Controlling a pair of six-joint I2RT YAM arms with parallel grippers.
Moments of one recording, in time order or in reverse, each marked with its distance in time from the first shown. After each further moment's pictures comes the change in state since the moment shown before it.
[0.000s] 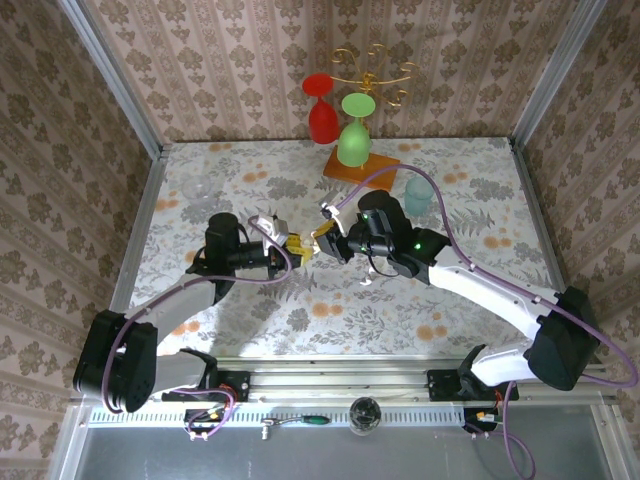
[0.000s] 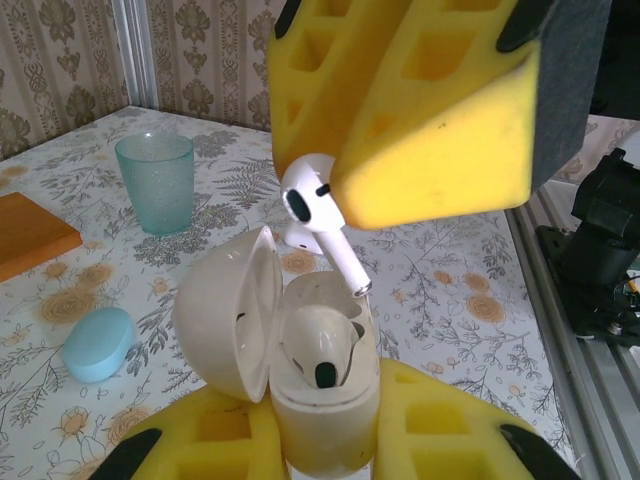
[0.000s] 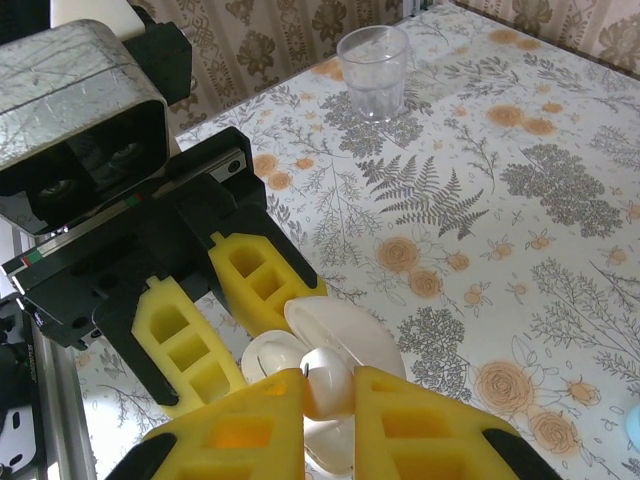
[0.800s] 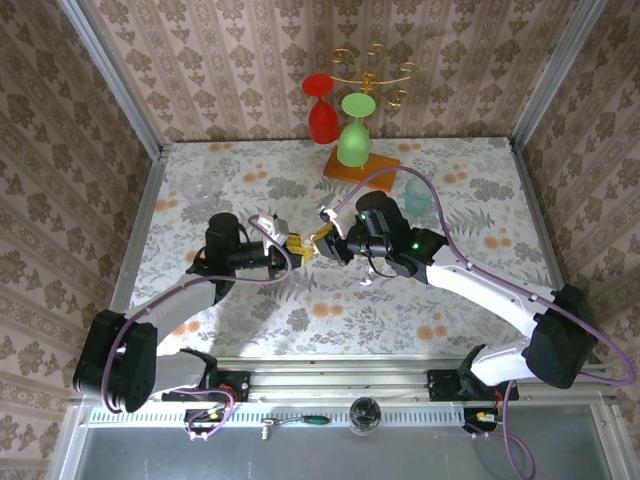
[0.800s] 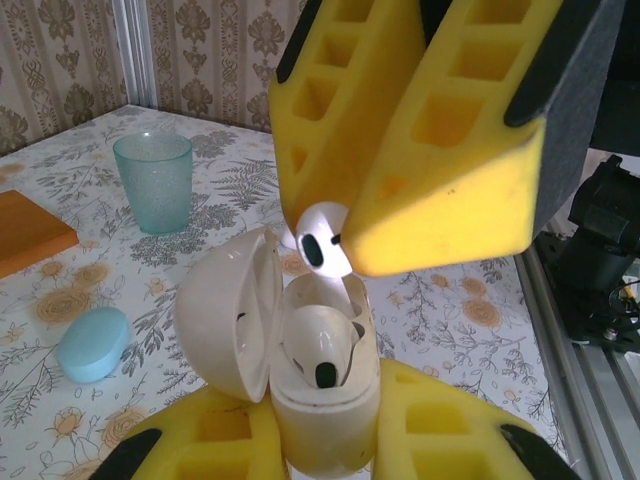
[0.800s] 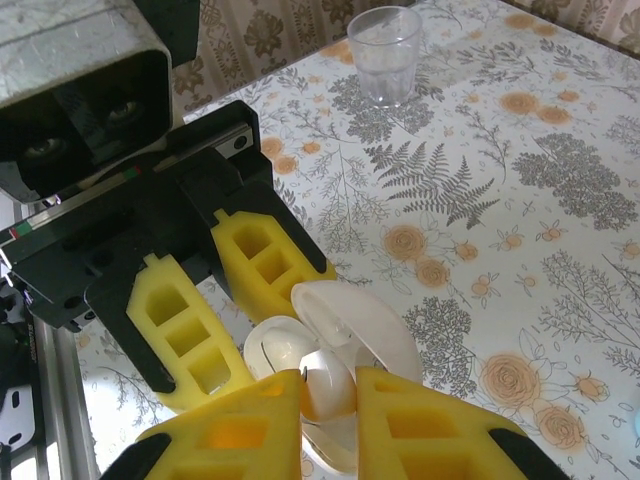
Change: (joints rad) left arm -0.002 0.000 0.000 0.008 -0.004 -0.023; right arm 0.002 0.013 0.000 -0.017 -0.019 -0.027
